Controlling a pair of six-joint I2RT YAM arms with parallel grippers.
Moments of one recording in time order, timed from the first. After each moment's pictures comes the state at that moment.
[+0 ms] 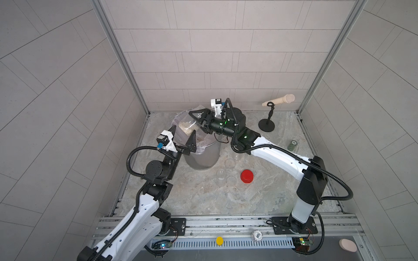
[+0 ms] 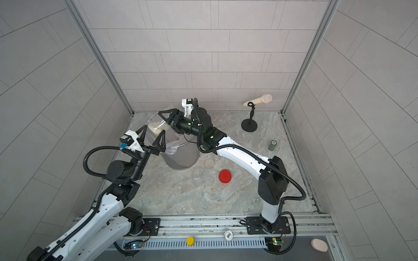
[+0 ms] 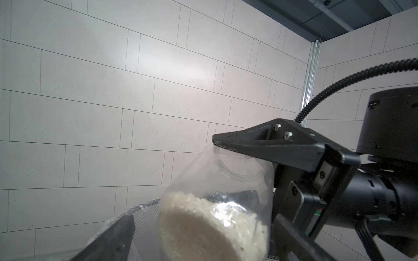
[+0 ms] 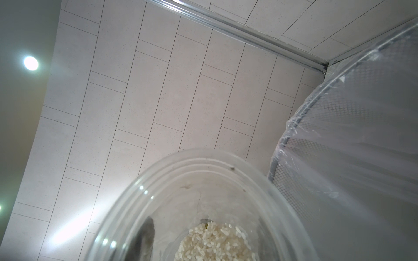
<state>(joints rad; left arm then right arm) -0.40 0.75 0.47 0.67 -0.04 -0.12 0.79 1.77 1.63 0.21 -0.30 1.27</state>
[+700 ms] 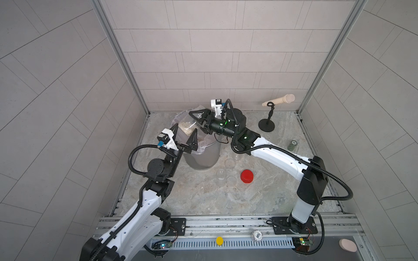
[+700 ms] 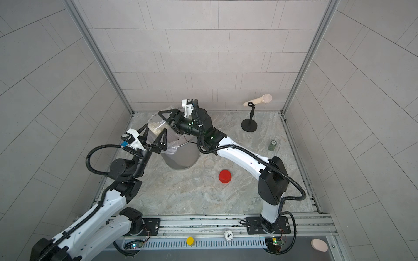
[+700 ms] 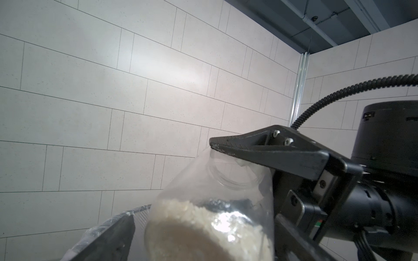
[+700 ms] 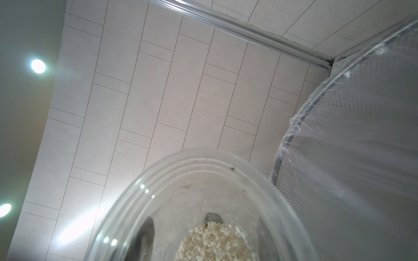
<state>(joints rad) -0.38 0.81 0.47 0.78 0.00 -0.17 0.79 1.77 1.61 0.25 -0.31 1.30</state>
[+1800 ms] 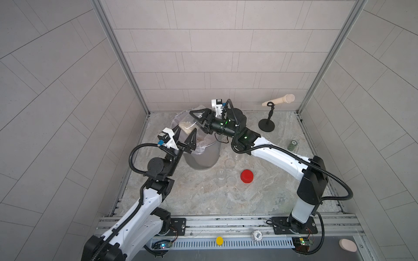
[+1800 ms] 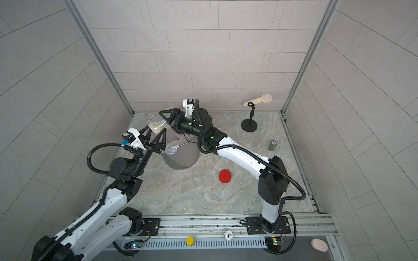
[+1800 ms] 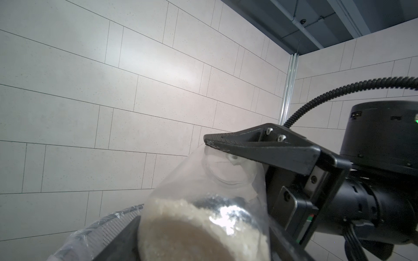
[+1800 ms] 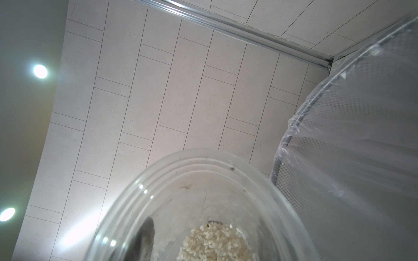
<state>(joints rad) -0.35 0.84 0.47 0.81 0.07 -0.21 0.79 1.77 1.60 0.26 -0.31 1.32</state>
